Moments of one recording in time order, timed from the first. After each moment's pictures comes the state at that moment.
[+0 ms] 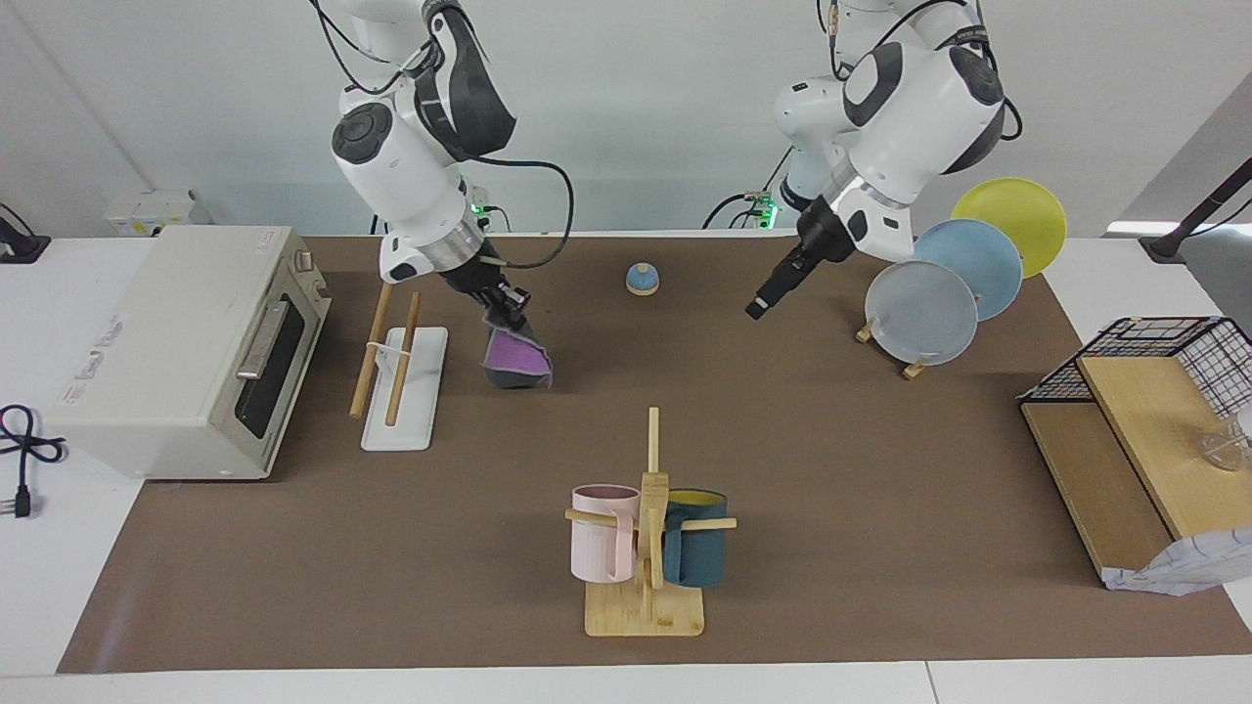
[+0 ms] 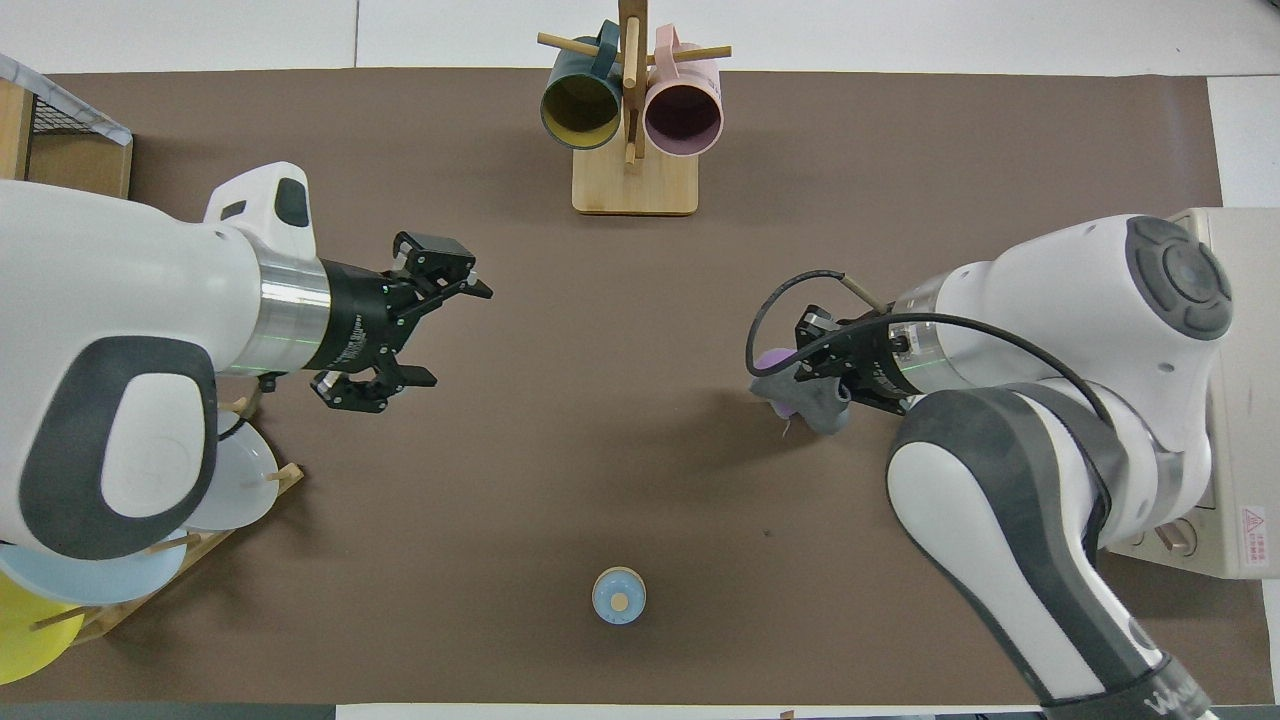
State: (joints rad) left arm 0.19 -0.07 -0.49 -1.89 -0.43 1.96 -0.85; right arm 0.32 -0.03 -0.09 -2.02 0.31 1.98 0.67
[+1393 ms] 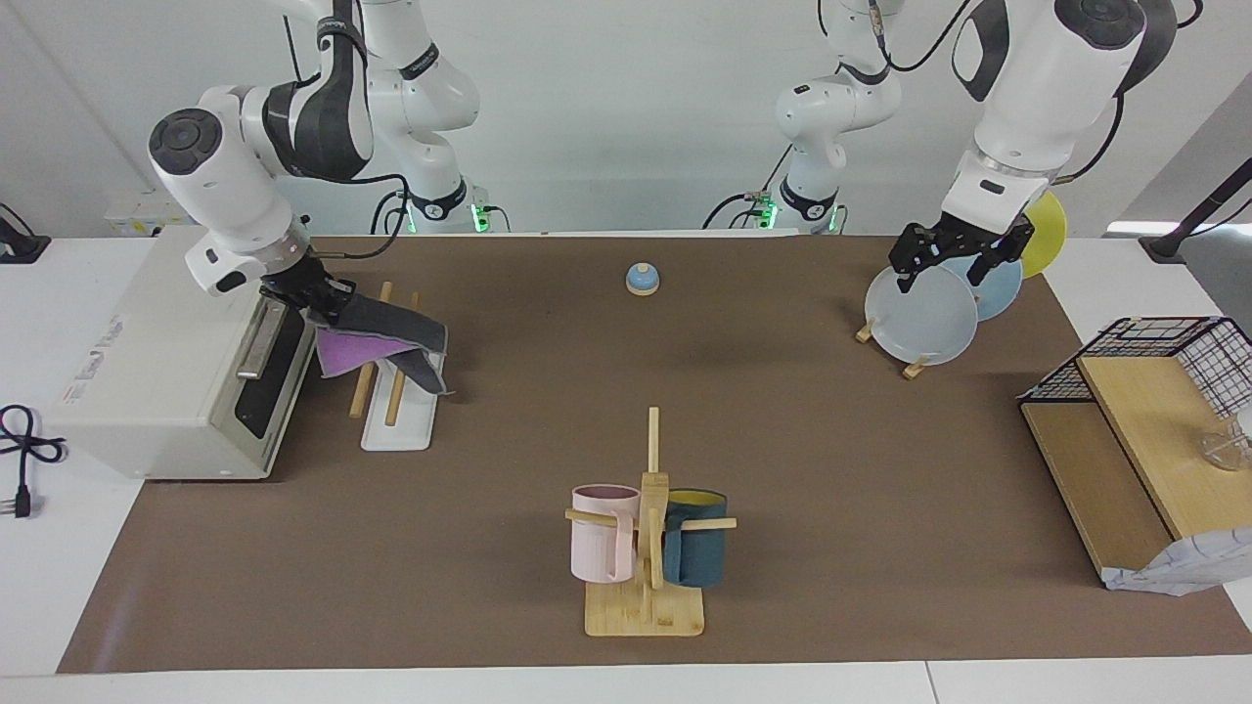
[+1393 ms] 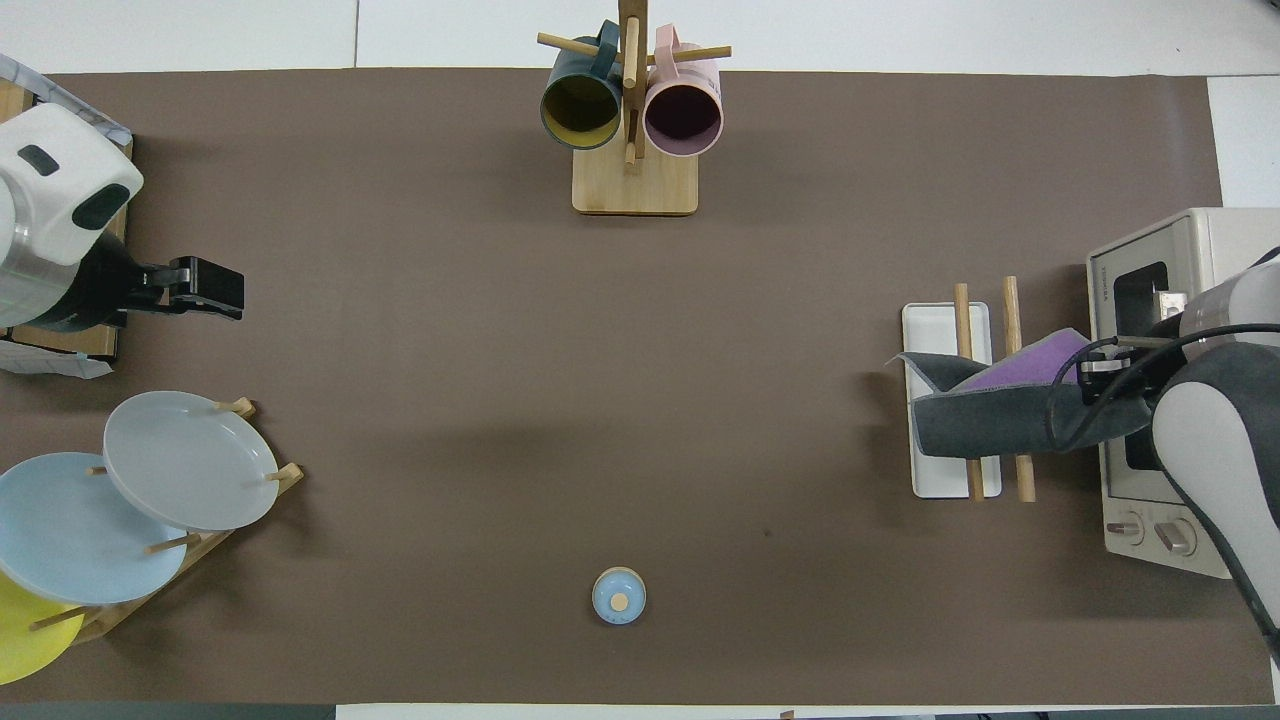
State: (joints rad) left arm 0.13 -0.02 -0.29 -1.64 0.04 1.61 -0.15; right arm 0.01 -0.08 -0.09 -2.05 -0.03 1.83 0.04
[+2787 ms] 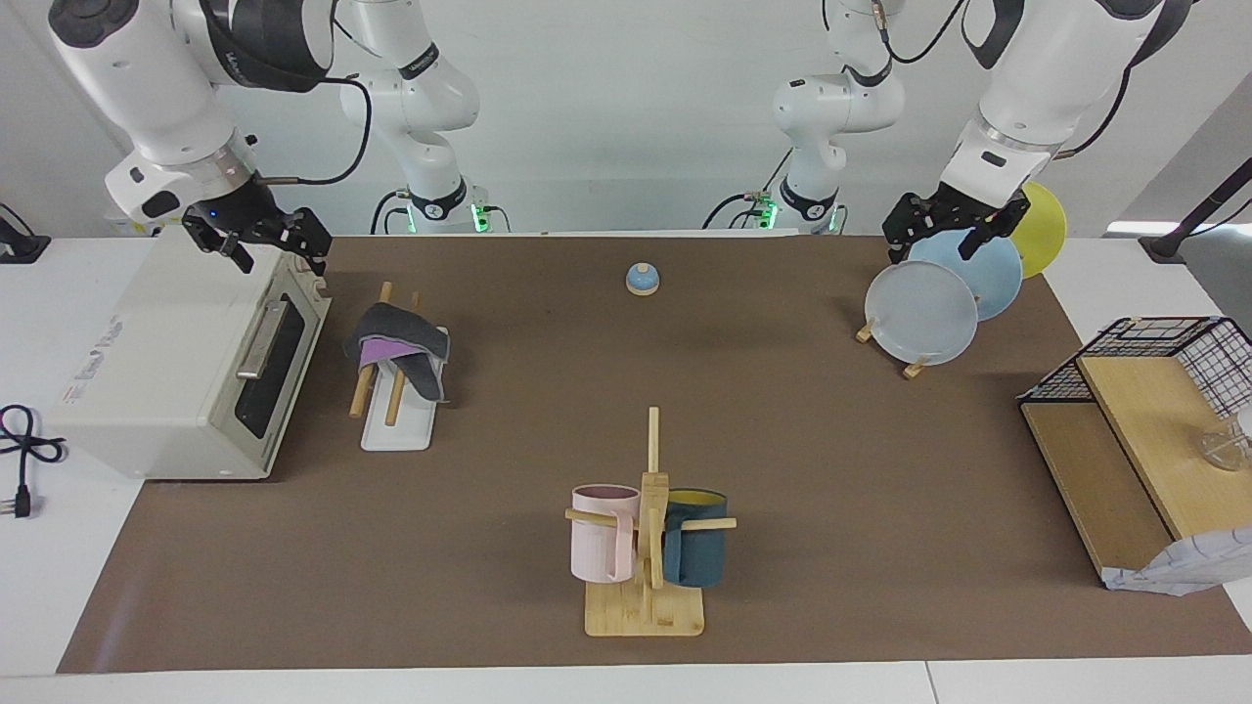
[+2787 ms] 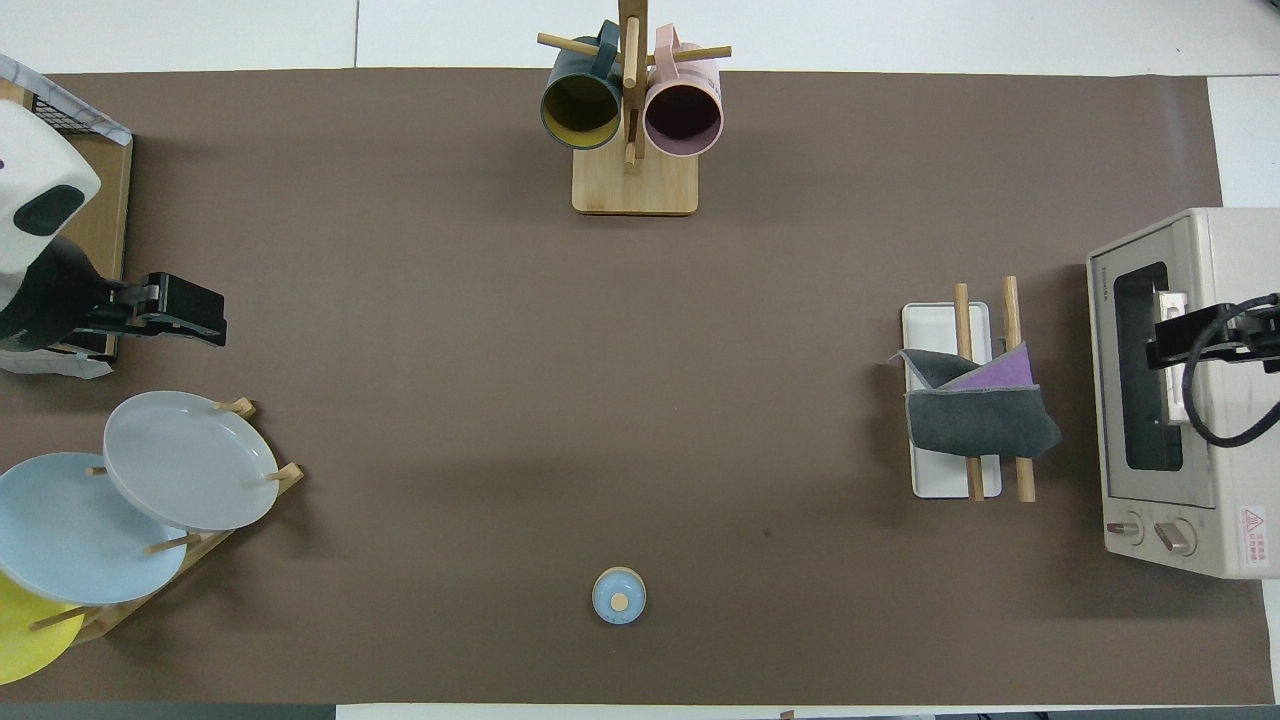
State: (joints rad) left arm 0.00 -0.02 -0.18 -1.58 -0.01 1.49 -0.15; right arm -0.02 -0.07 -0.08 -1.69 -0.03 1.53 -0.03
